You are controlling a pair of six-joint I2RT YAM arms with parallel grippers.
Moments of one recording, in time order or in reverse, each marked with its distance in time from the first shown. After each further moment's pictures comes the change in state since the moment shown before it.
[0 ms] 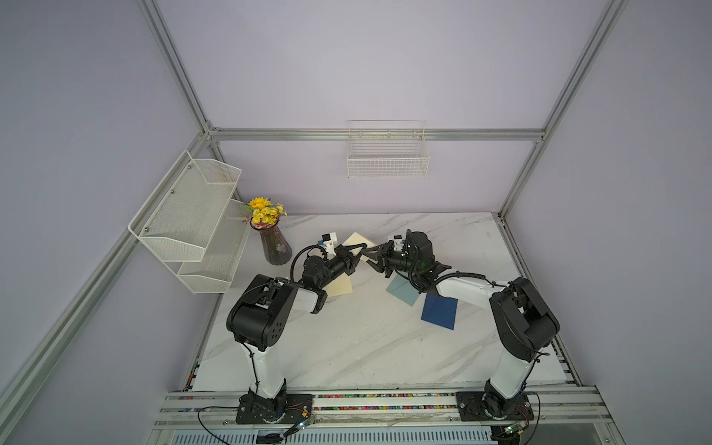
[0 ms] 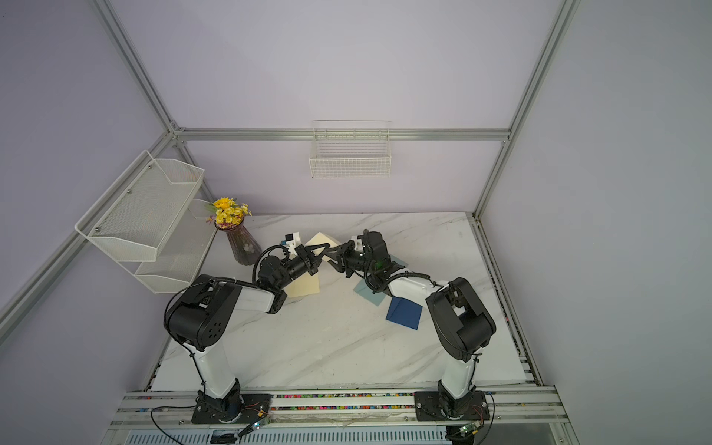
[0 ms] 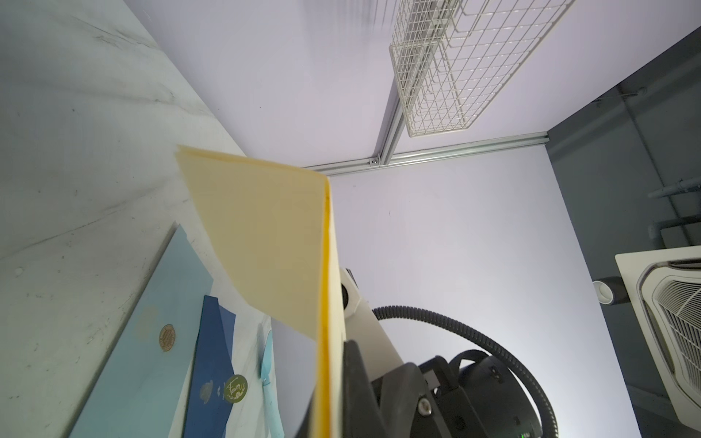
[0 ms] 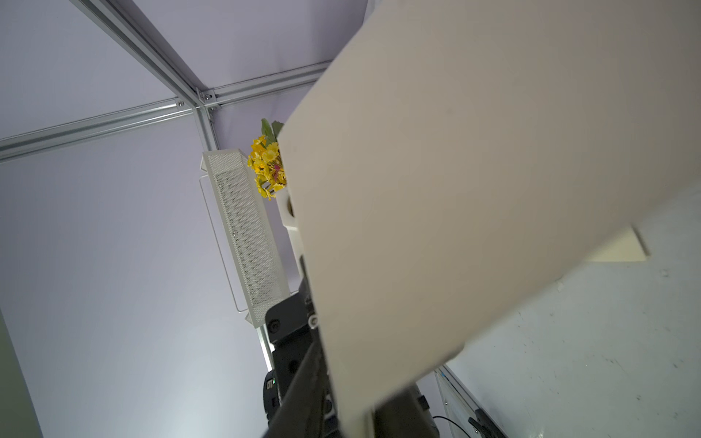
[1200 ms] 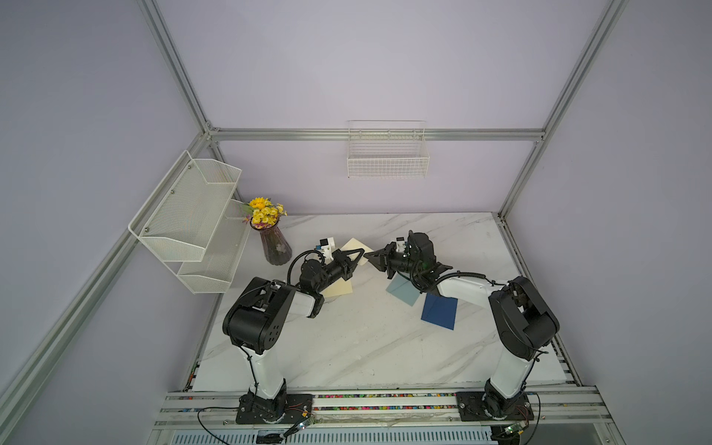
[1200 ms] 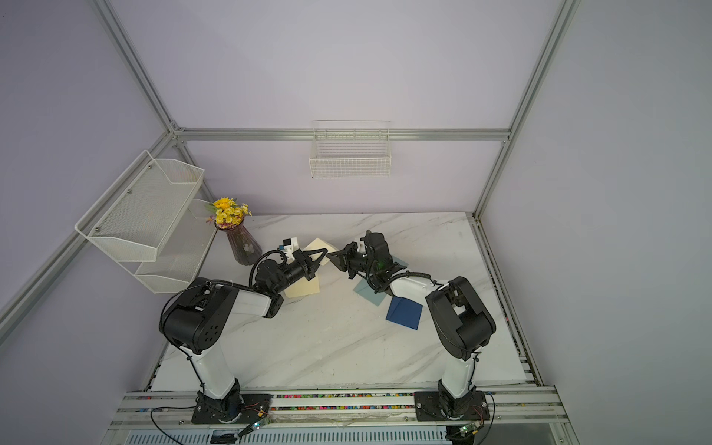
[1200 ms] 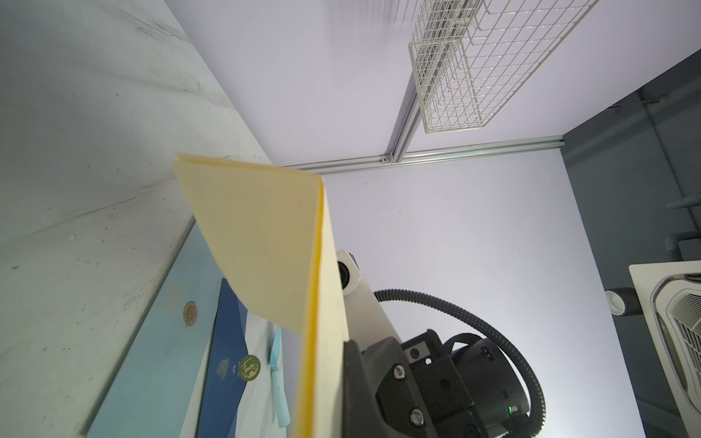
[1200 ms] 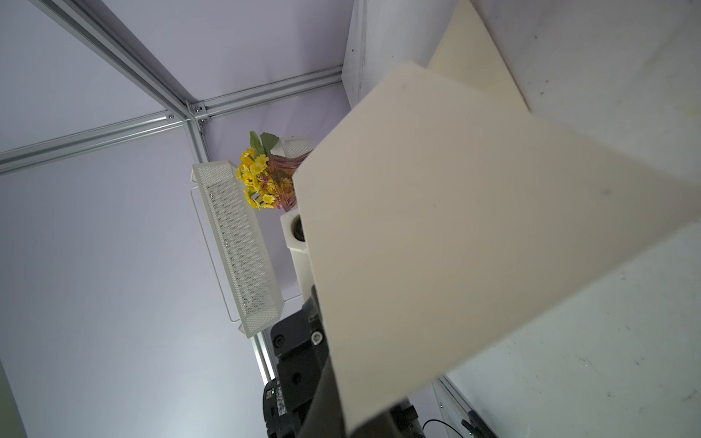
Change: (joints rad) left arm 0.009 -0.038 -0.064 -0.014 0.012 0.000; right arm -0.027 0.007 -0.013 -0.013 -0.004 -0.021
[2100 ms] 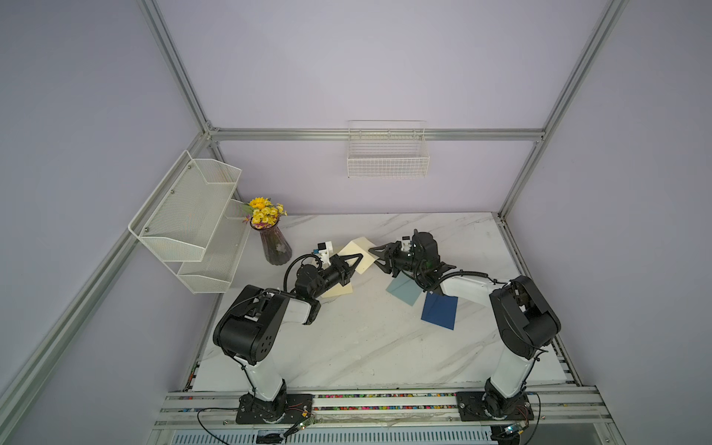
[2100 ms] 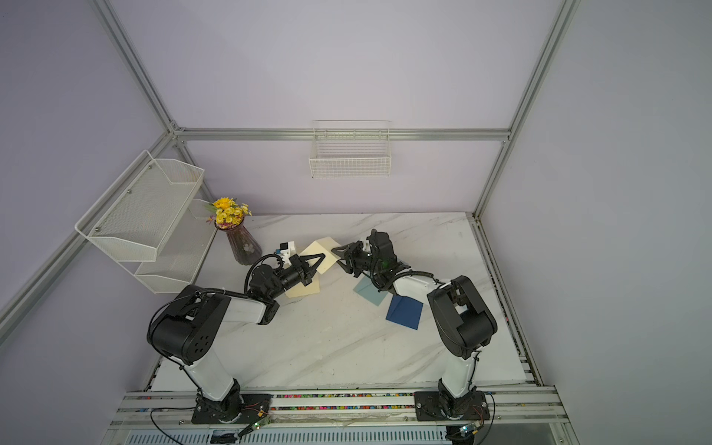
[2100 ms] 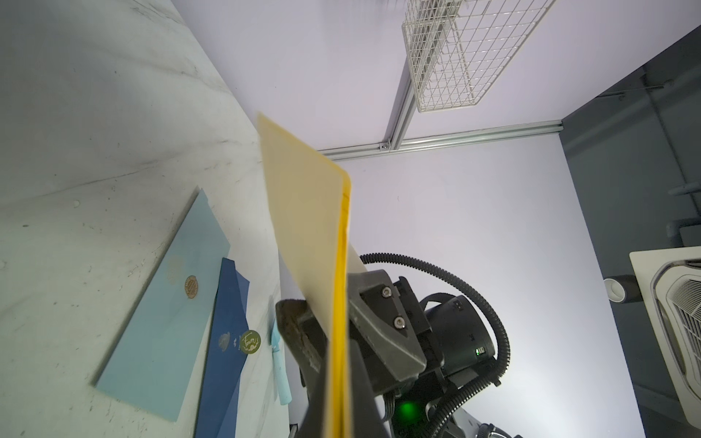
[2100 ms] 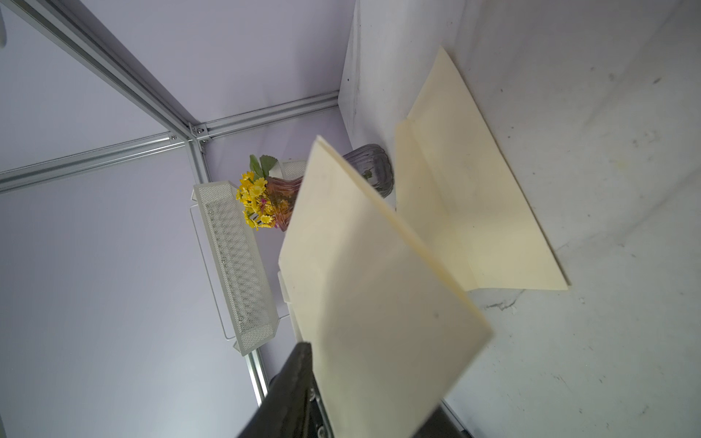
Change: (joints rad) left arm 0.000 -0.098 -0.098 -0.007 0.022 0.016; right arm -0.037 0.000 -0.017 0.000 0.003 -0.021
